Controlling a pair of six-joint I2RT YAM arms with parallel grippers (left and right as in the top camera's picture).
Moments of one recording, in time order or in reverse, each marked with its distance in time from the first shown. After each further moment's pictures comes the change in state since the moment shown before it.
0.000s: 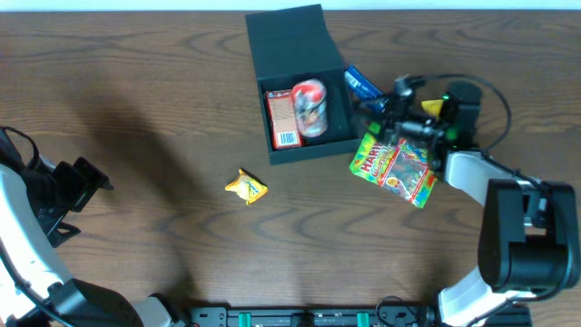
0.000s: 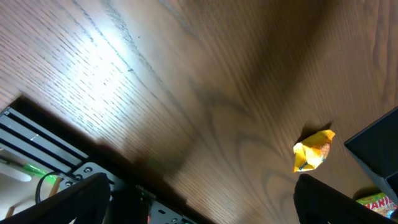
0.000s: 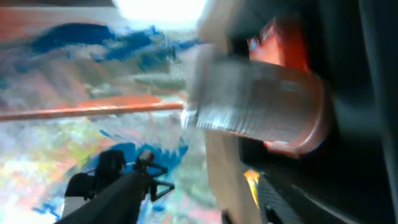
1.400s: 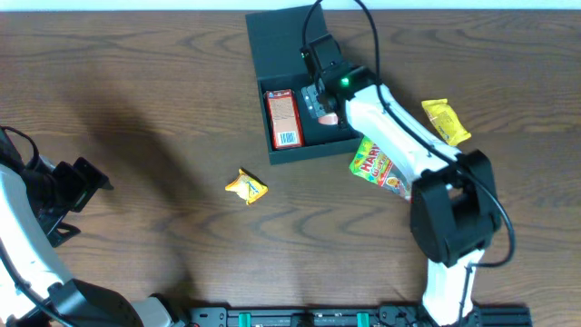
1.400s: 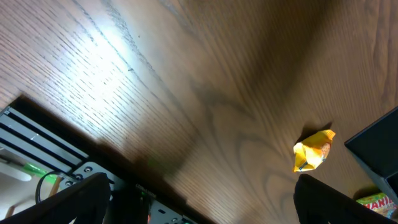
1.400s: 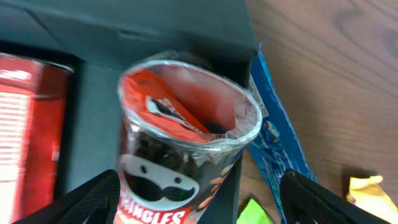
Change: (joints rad) left arm 0.000 0.000 0.000 0.000 0.000 0.000; right arm 0.535 0.267 0.821 -1.373 1.592 -1.177
